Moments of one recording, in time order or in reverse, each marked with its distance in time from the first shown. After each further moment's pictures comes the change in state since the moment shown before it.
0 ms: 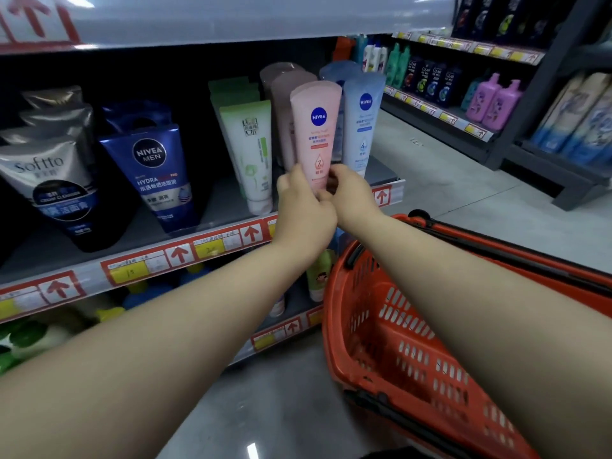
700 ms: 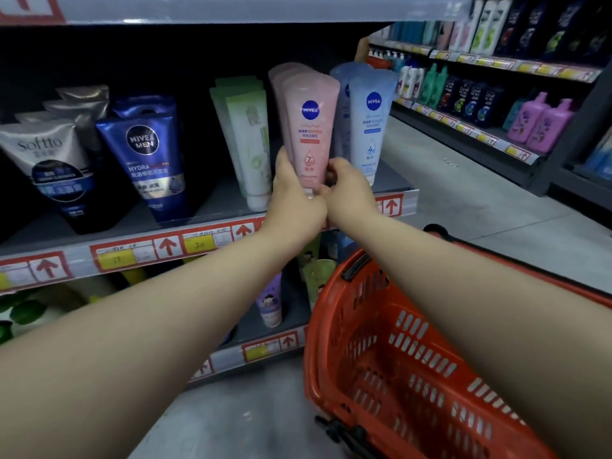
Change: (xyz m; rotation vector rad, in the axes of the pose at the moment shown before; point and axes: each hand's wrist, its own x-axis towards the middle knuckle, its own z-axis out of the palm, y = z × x) left_hand 0.014 -0.008 0.016 -0.140 0.058 -0.023; right_hand 0.021 0.020 0.006 0.108 -0.004 -0.130
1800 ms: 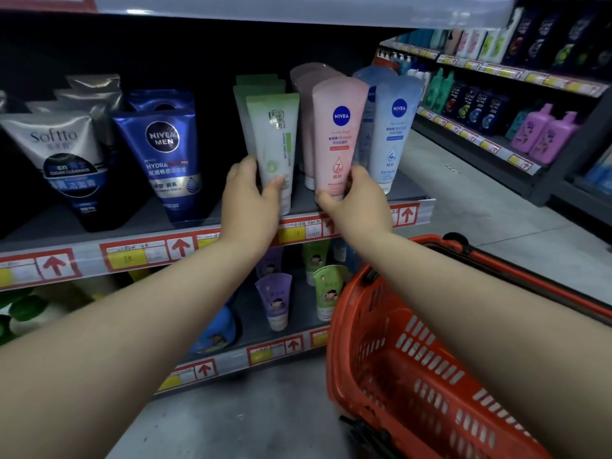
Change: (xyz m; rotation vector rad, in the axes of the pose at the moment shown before) left_hand 0.010 -0.027 -0.062 0.154 0.283 0.114; right_hand -0.009 -0.011 0.014 -0.209 0.136 0.038
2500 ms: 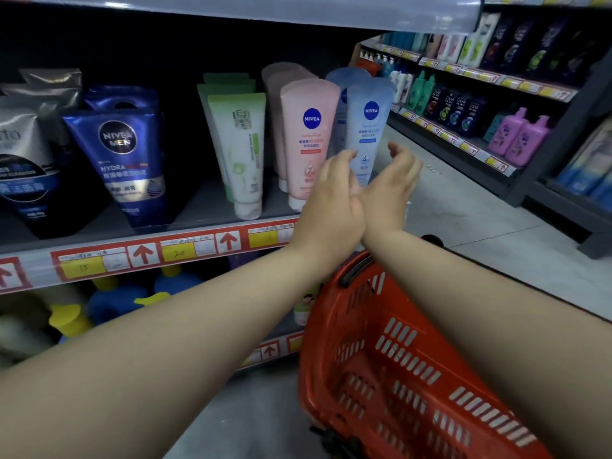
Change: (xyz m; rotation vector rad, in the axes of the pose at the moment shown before) left_hand -0.029 0.062 0.083 -0.131 -0.295 0.243; right_hand 0.023 0.033 -0.028 0.146 0.424 -0.012
